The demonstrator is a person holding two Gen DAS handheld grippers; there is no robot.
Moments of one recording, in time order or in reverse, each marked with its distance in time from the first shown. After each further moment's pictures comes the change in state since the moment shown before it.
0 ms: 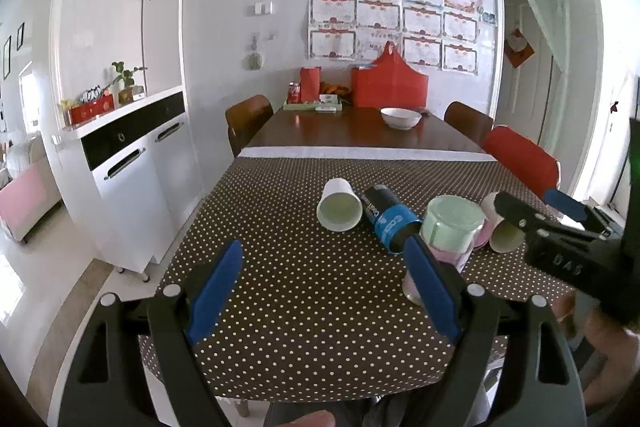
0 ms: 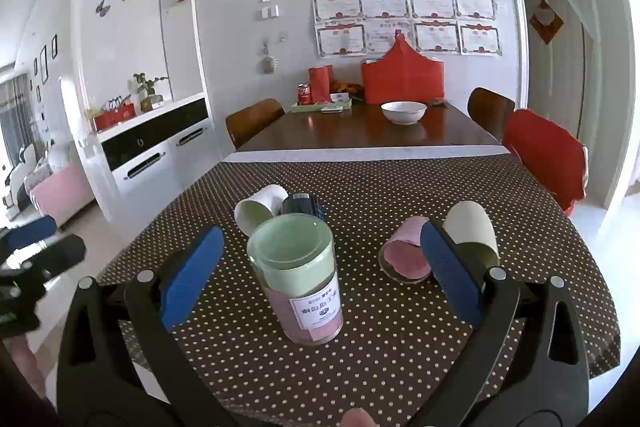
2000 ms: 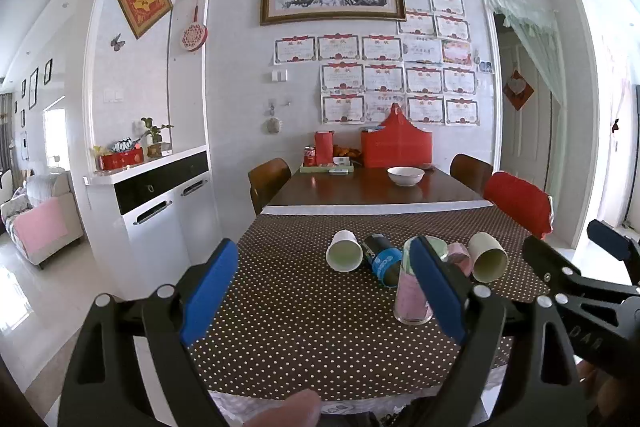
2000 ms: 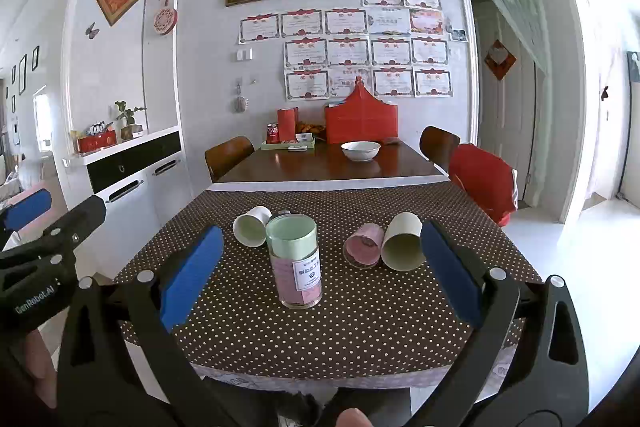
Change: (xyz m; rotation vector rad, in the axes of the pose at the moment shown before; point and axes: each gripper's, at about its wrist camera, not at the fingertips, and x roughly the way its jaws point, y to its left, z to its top) left arm -0.116 -0.021 -0.014 0.017 -0.234 0.073; right arm -0.133 0.044 -0.028 -0.027 -0.162 -0.170
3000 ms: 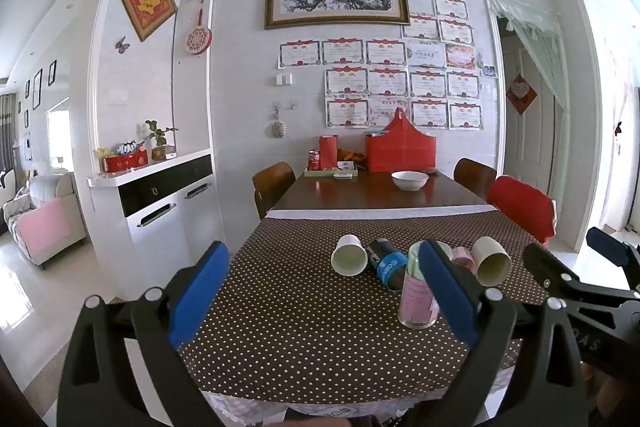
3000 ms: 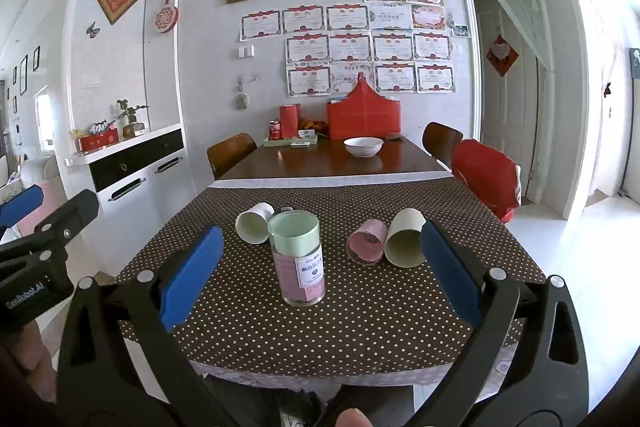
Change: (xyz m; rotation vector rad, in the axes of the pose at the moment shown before) left arm -0.001 0.005 0.006 -0.009 -0.011 0.011; right arm 0.001 0.002 -0.003 0.009 0.012 0.010
